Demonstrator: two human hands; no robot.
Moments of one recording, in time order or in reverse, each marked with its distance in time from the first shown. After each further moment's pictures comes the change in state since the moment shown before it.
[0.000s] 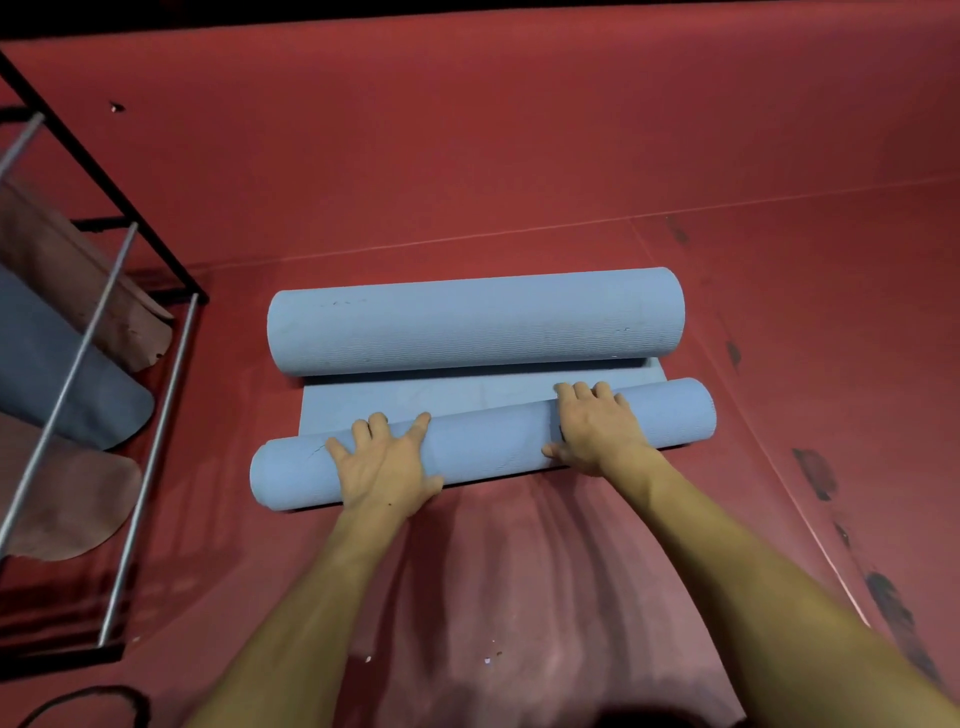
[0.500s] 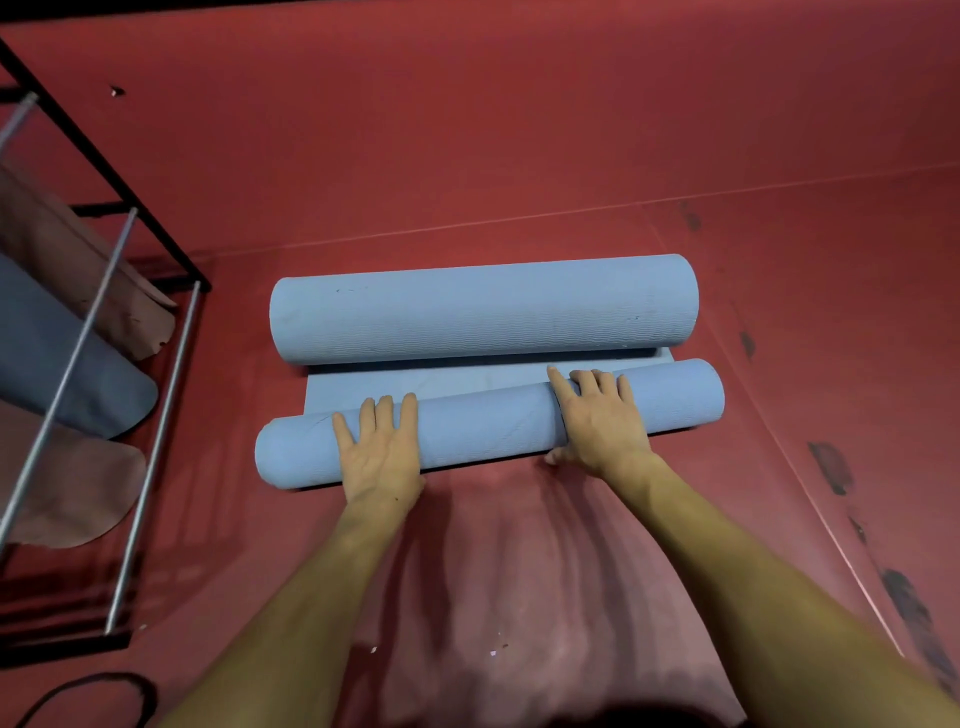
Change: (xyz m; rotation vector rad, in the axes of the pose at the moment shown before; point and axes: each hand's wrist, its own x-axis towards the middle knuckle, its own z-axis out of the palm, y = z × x) left_hand 0.017 -0.012 0.035 0.082 0.059 -0.001; right_hand 0.009 0.003 0.029 -0.108 0.128 -0.039
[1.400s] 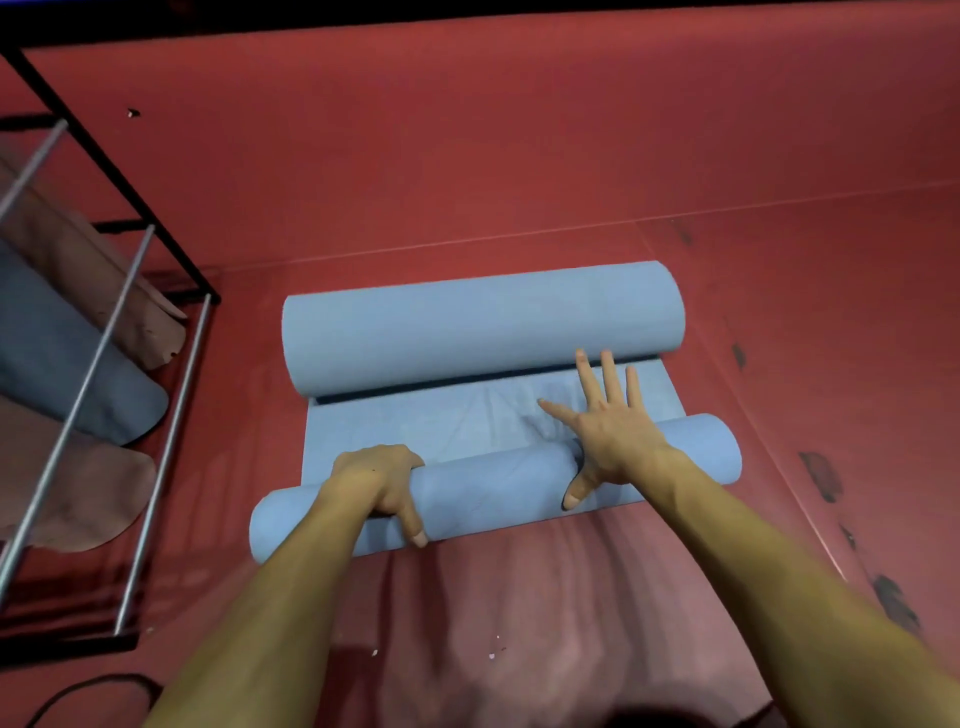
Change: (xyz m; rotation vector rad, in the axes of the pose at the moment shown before) left_hand -0.005 -0.017 -0.067 -0.082 -0.648 0.192; right_hand -0.013 0.021 -0.028 -0.120 -0.164 -0.135
